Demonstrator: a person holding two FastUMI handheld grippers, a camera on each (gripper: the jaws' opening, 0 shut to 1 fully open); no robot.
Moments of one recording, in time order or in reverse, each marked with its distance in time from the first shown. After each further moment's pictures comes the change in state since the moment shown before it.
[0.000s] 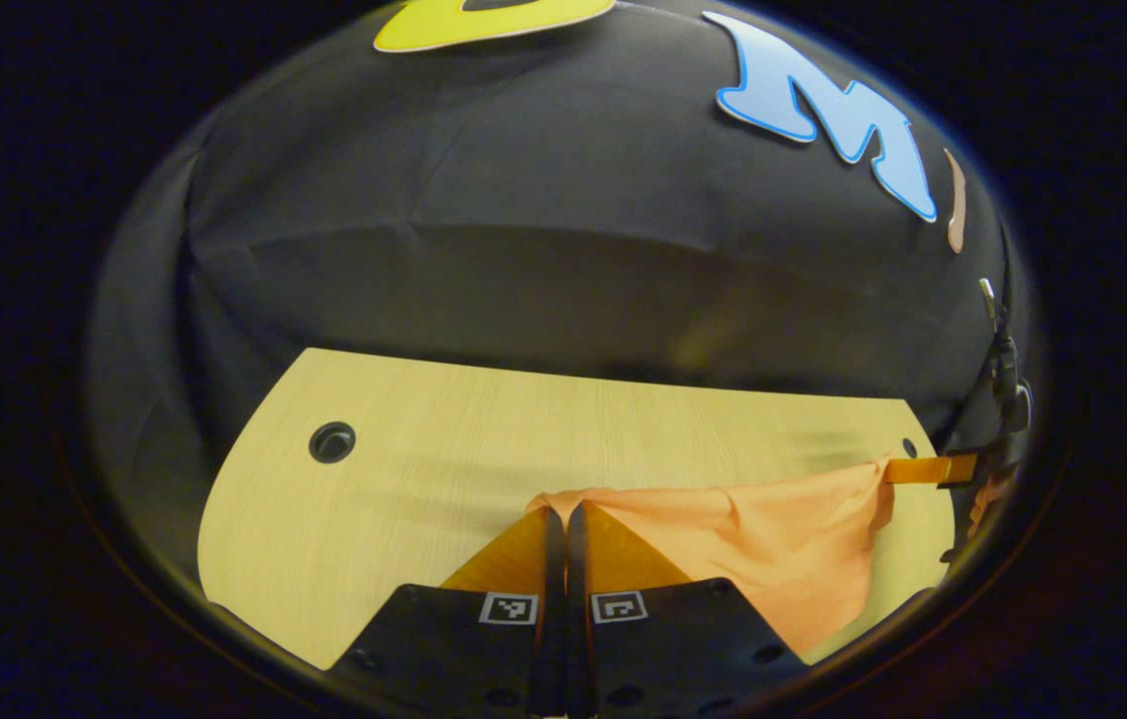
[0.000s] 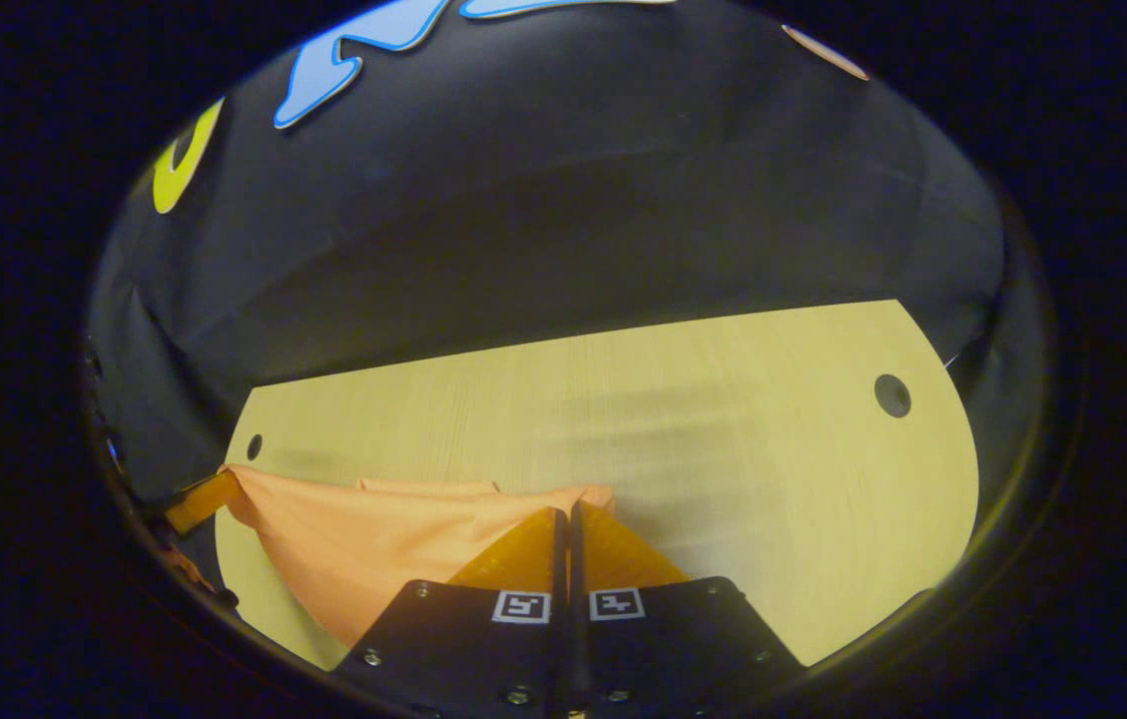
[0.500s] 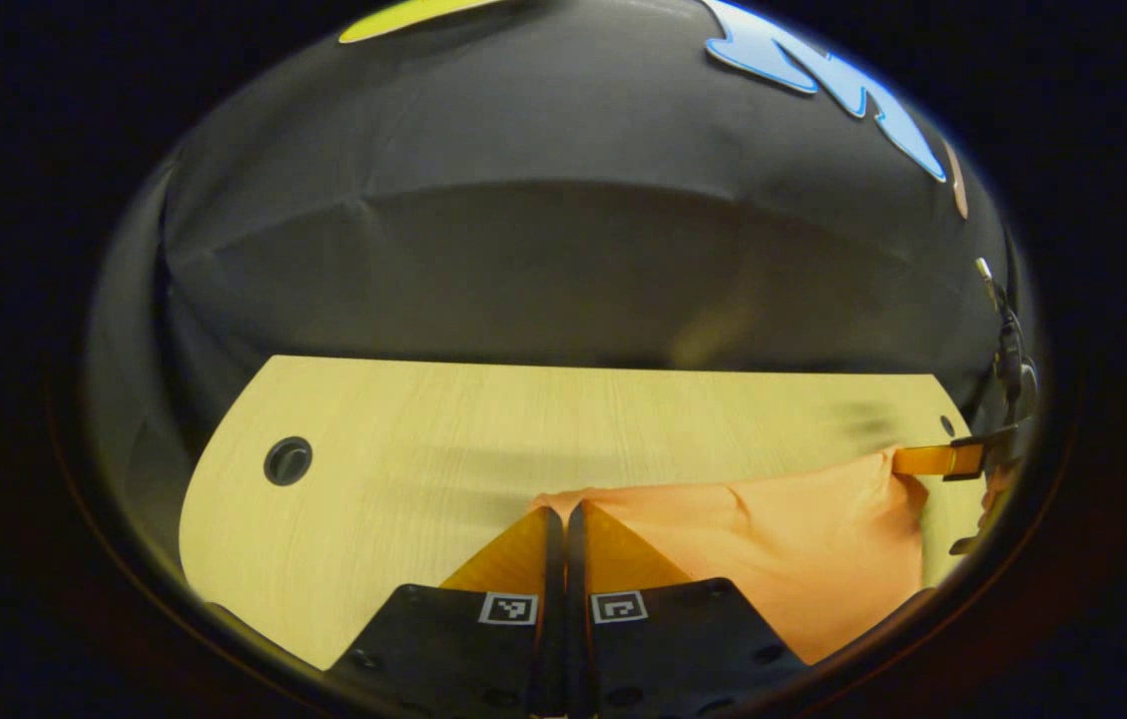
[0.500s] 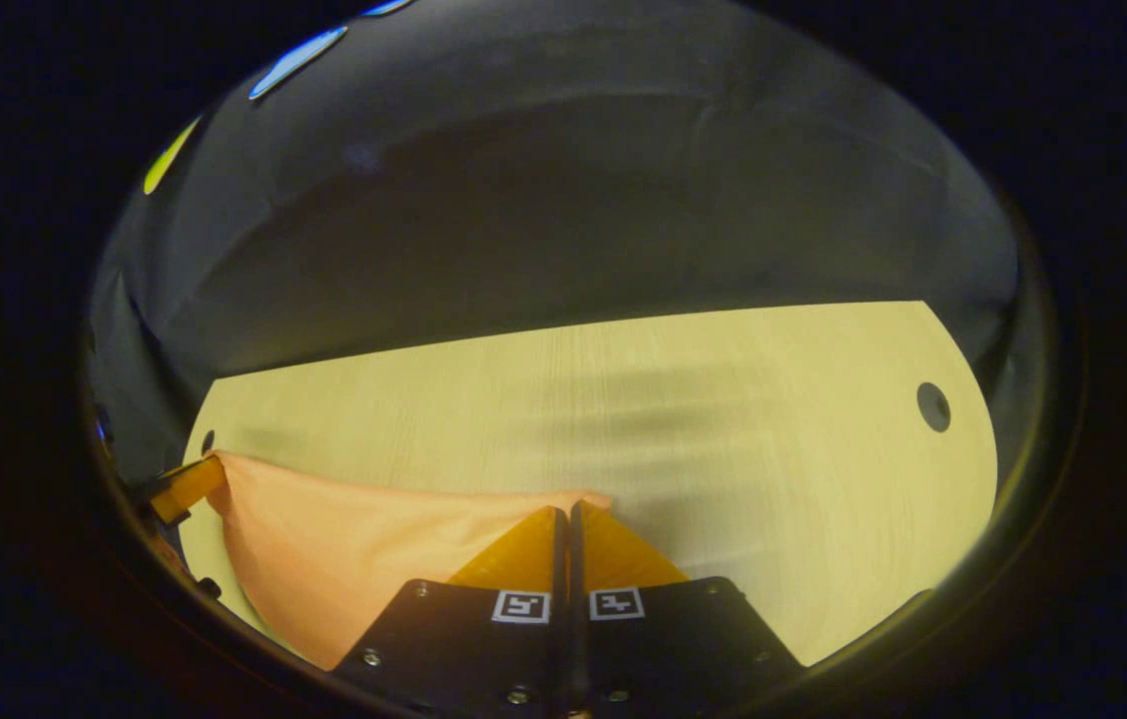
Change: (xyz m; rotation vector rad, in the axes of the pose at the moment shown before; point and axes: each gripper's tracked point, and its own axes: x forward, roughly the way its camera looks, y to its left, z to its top) left arm 0.070 0.009 -0.023 0.054 0.013 0.027; right arm 0.064 -0.012 -0.016 -0.030 0.015 -0.026
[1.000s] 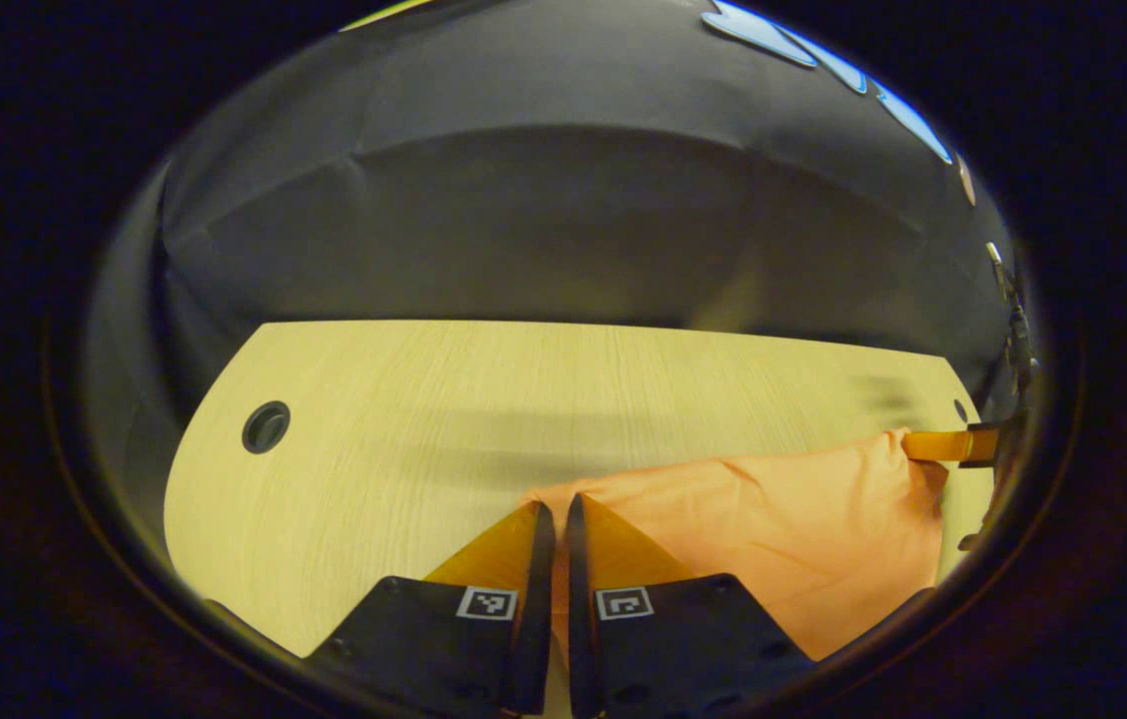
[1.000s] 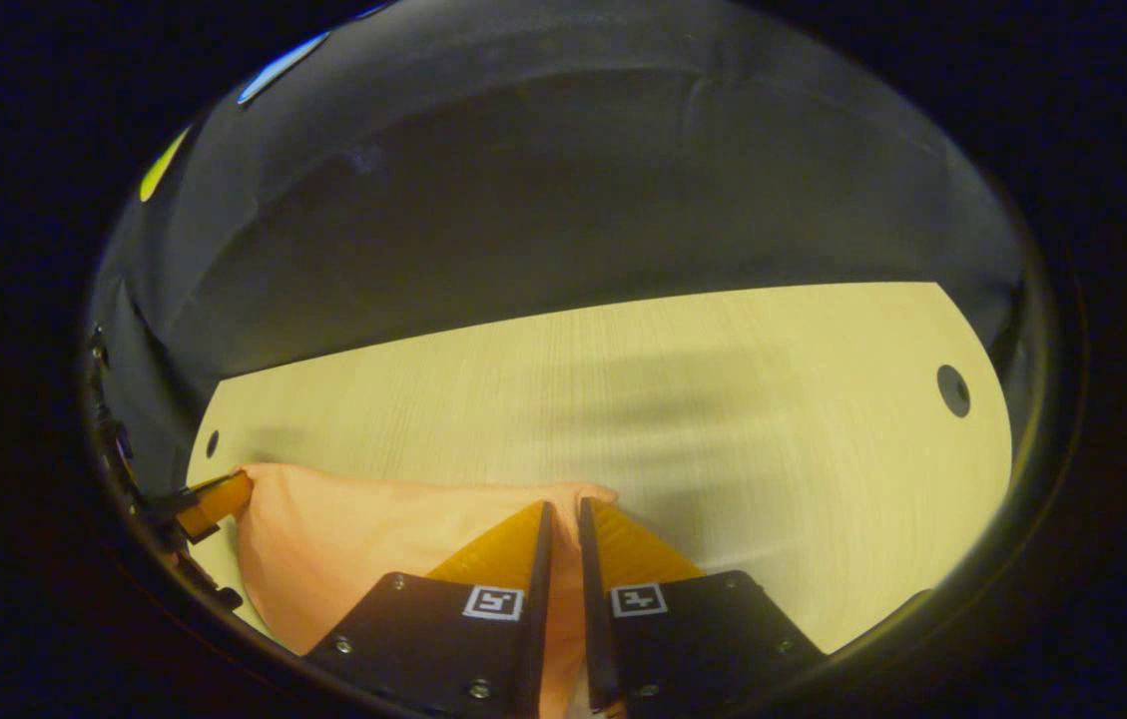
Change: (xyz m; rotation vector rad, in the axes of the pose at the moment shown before) left arm 0.011 0.000 -0.022 0.000 0.056 0.032; right arm 0.003 -0.003 -0.002 0.036 0.006 0.047
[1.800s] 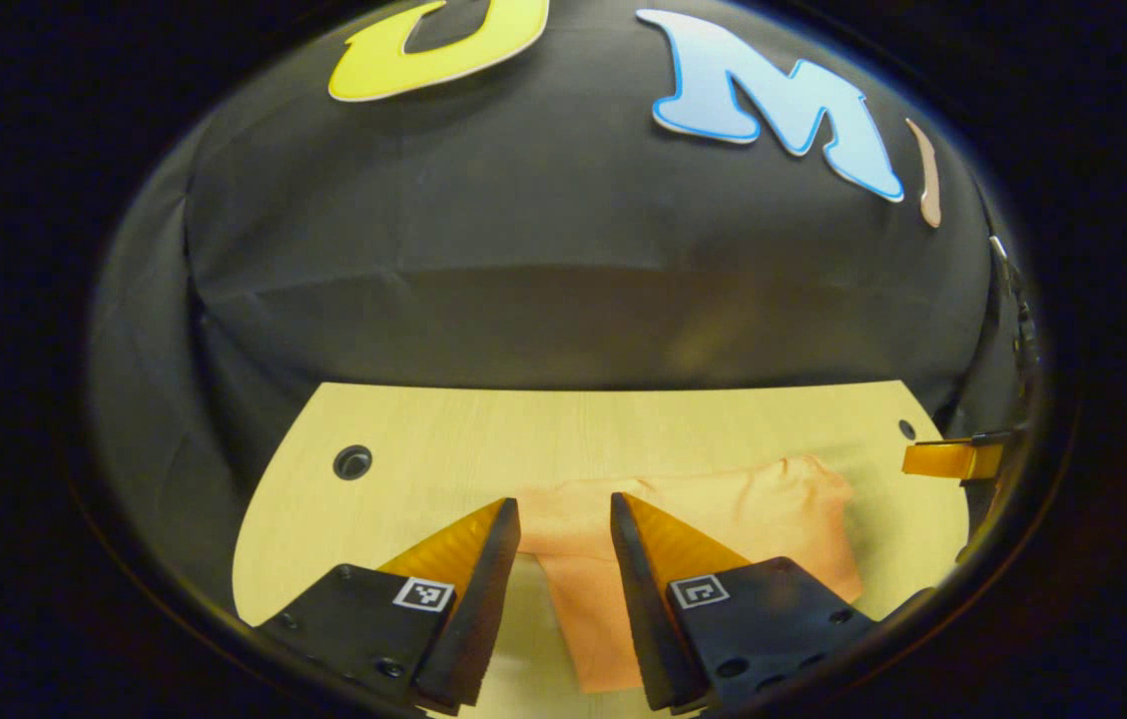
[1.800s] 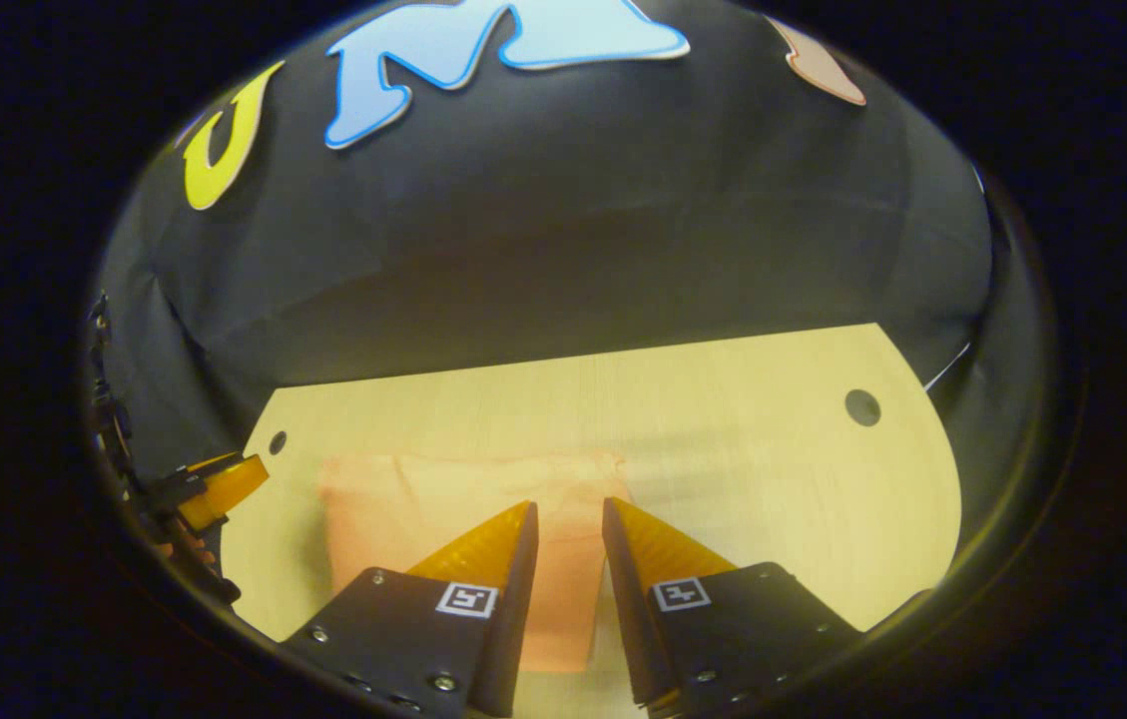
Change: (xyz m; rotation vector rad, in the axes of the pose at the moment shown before) left arm -0.168 -0.030 0.052 0.021 -0.120 -0.007; right arm -0.093 0.022 0.018 -0.055 -0.106 0.004
